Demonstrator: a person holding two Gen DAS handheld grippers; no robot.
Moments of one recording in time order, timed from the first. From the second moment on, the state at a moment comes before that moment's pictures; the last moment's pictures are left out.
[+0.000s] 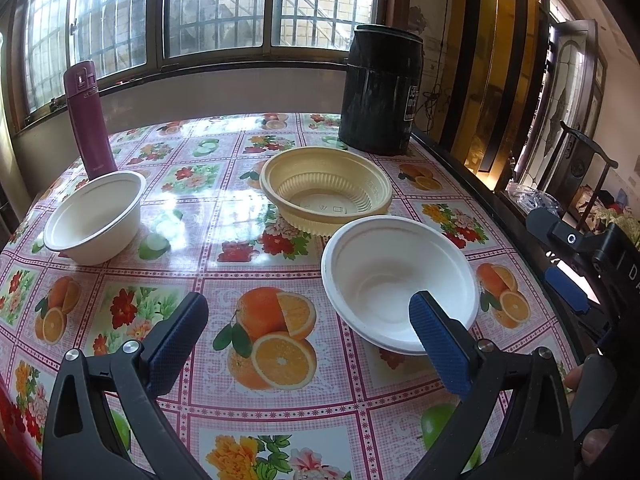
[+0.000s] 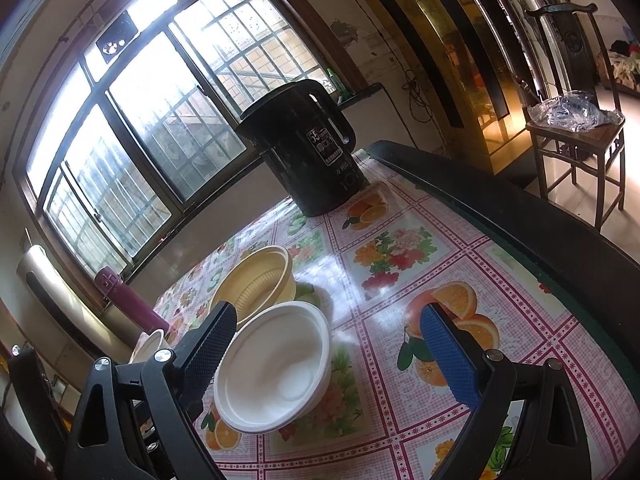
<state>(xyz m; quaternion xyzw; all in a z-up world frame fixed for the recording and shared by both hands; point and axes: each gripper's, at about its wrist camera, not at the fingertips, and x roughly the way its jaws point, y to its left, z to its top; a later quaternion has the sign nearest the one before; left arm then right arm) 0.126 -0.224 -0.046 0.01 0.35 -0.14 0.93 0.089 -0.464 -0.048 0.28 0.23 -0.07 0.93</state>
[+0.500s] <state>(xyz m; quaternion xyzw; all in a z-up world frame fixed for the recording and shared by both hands) 0.126 -0.228 -0.047 0.01 0.35 -0.15 0.92 0.091 -0.468 -0.051 0.29 0.23 -0.07 0.93</state>
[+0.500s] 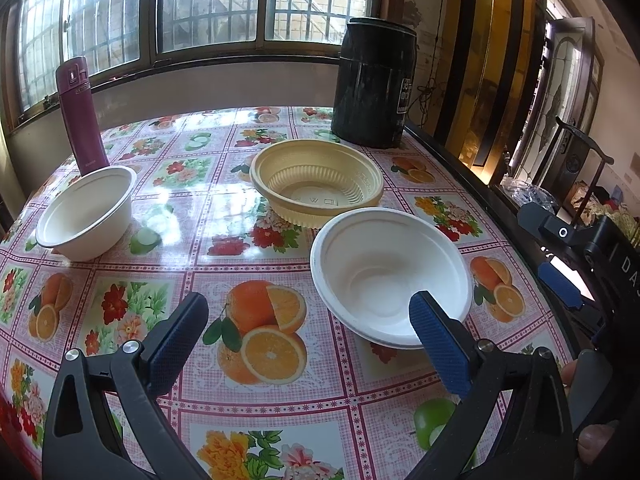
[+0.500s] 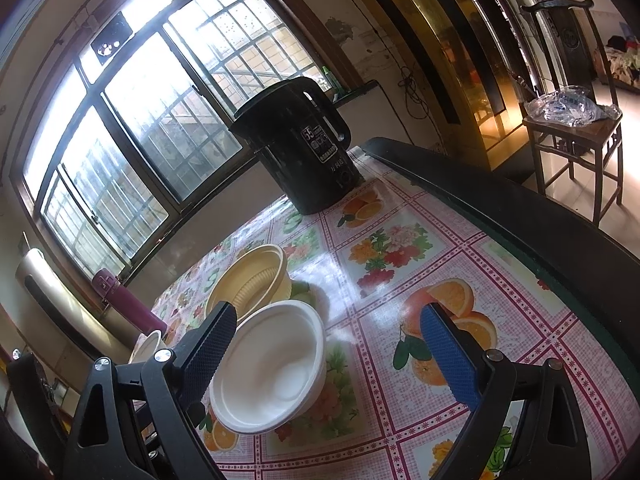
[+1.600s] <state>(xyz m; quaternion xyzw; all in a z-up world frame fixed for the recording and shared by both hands) 0.120 -0.235 -0.046 0.02 0.35 -0.16 0.92 0.090 -0.466 -0.044 0.28 0.22 -0.07 0.93</state>
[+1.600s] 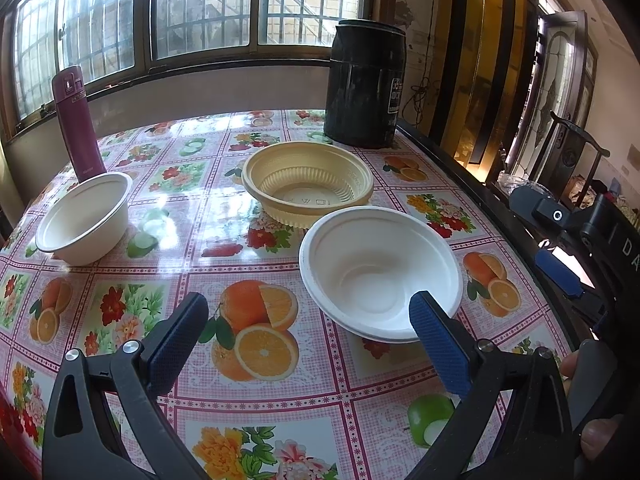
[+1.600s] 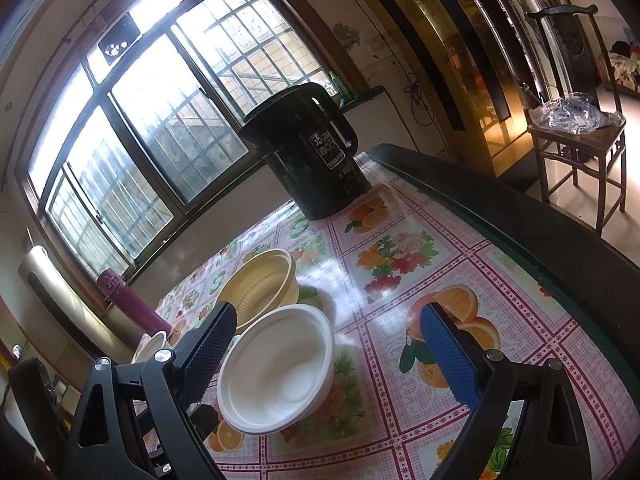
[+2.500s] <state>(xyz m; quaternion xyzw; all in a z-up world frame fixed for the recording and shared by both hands) 0.155 -0.208 -0.044 -0.01 0.37 -0.13 0.92 0.095 -0.477 -0.056 0.34 0.24 -0.03 0.91</state>
